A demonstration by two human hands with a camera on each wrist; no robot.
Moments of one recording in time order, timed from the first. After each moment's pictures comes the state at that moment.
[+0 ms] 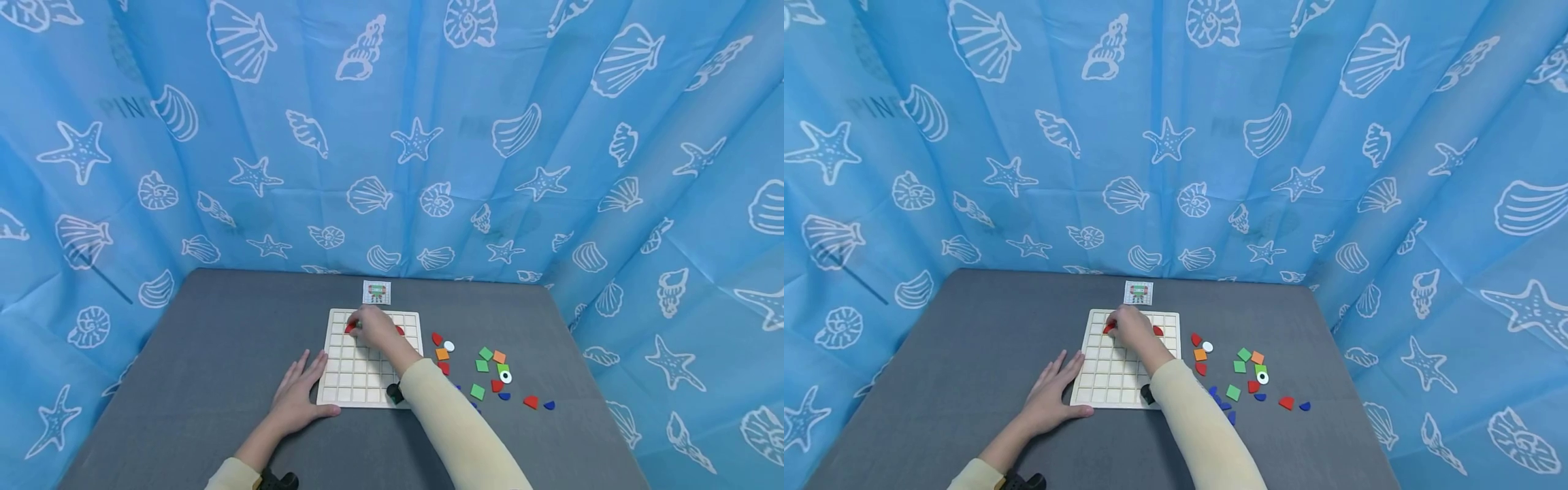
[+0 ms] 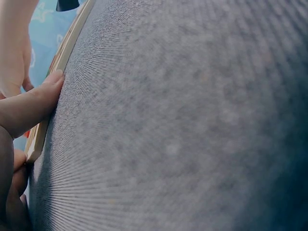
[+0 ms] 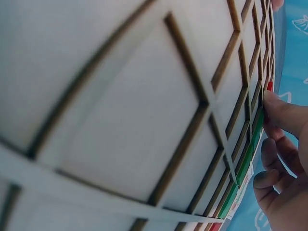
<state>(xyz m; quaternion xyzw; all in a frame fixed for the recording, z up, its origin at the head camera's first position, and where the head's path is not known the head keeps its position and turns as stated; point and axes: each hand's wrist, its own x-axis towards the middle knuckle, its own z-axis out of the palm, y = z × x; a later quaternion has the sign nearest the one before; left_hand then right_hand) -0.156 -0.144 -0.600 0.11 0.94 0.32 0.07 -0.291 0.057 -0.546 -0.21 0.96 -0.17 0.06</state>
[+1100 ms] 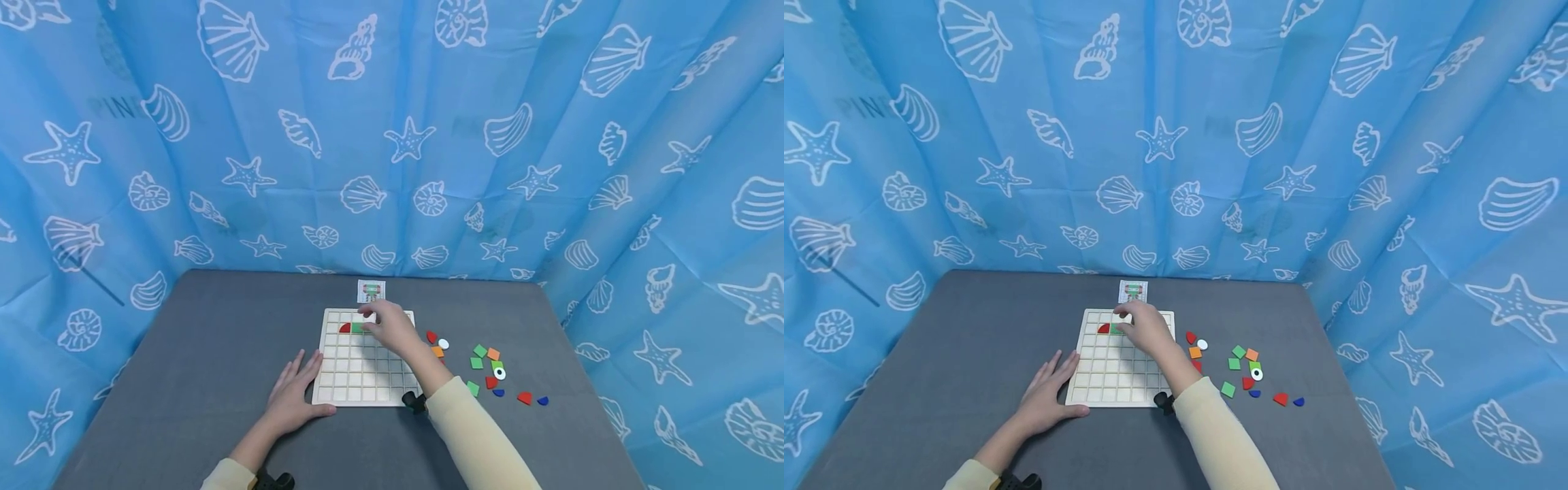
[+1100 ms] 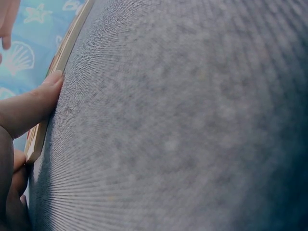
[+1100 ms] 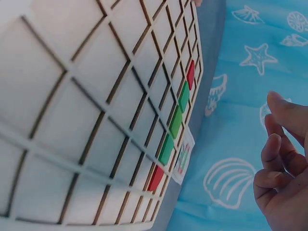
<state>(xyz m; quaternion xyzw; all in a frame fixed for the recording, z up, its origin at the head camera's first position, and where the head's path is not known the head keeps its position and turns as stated) -0.155 -0.142 -0.595 0.11 0.94 0.32 0.08 -0.249 0.101 -0.492 -0.21 0.93 -0.30 0.01</state>
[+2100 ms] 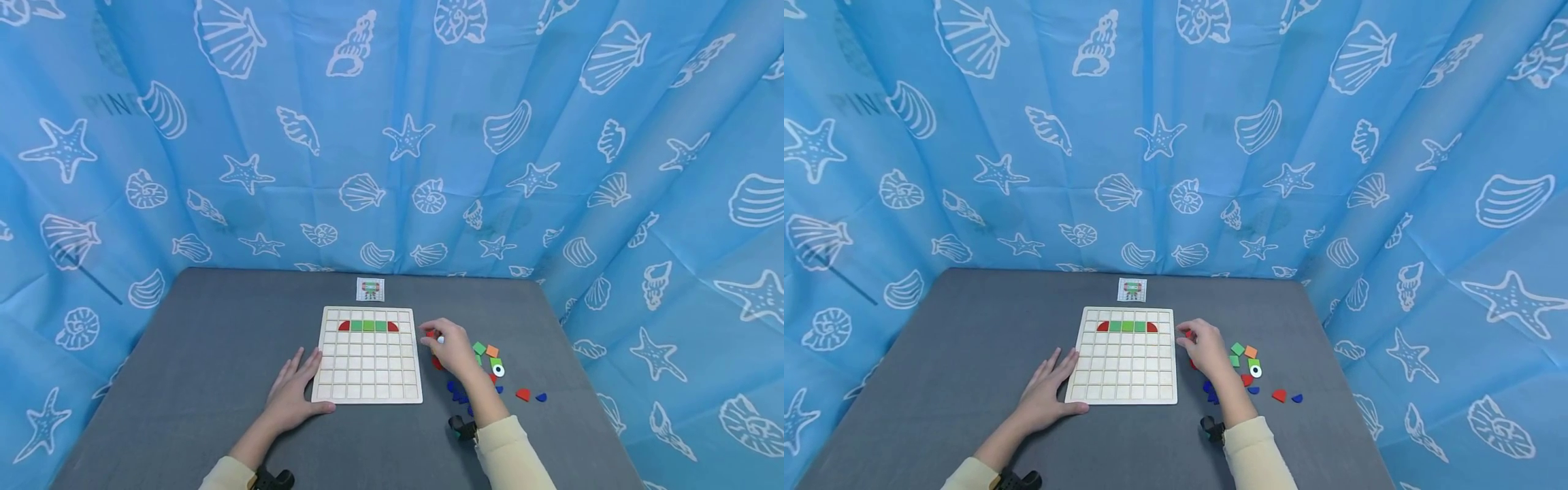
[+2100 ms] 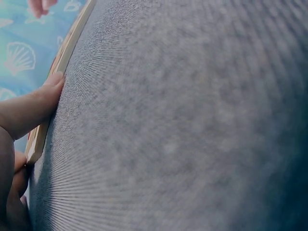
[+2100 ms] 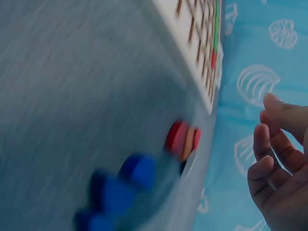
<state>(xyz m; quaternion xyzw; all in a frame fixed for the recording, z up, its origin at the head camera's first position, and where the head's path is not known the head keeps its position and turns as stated) -0.154 -0.143 -0.595 0.13 0.94 0.31 0.08 -0.208 0.208 -0.520 -0.07 0.94 -0.34 -0.05</state>
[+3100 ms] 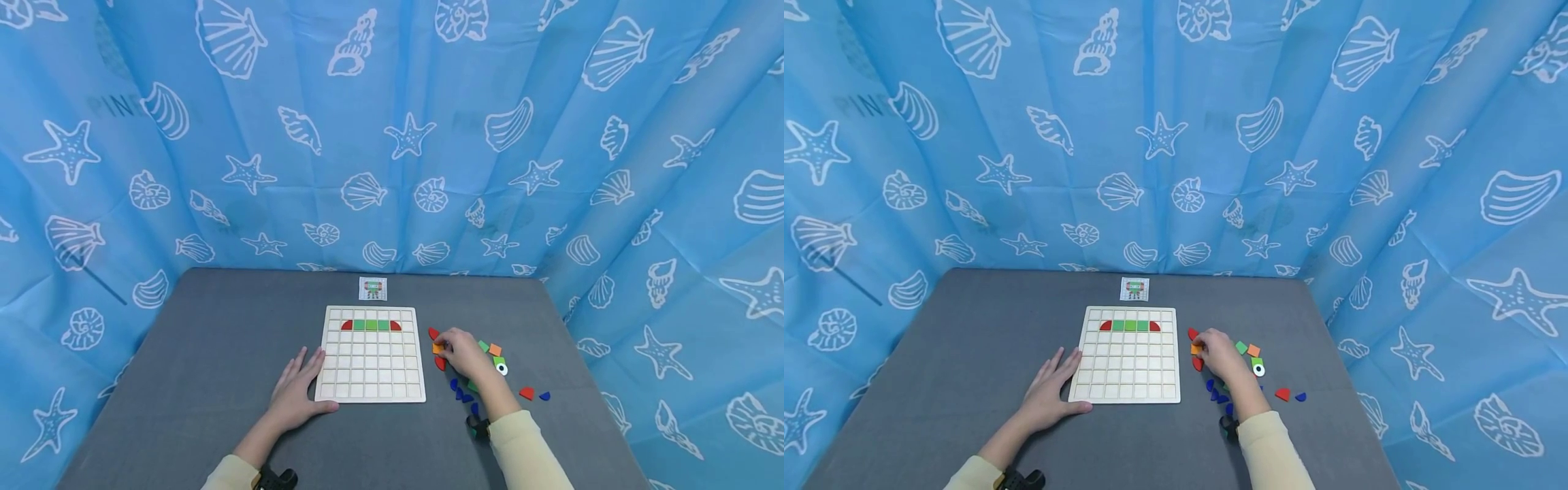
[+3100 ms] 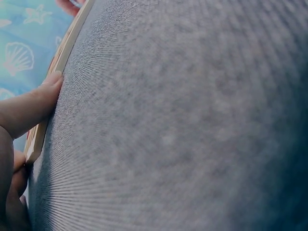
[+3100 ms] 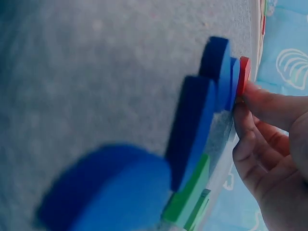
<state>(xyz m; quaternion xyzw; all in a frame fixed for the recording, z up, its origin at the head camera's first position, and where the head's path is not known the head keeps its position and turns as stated) -0.153 -0.141 -0.591 0.12 0.94 0.31 0.09 -0.217 0.239 -0.547 -0.09 0.97 -0.21 0.04</state>
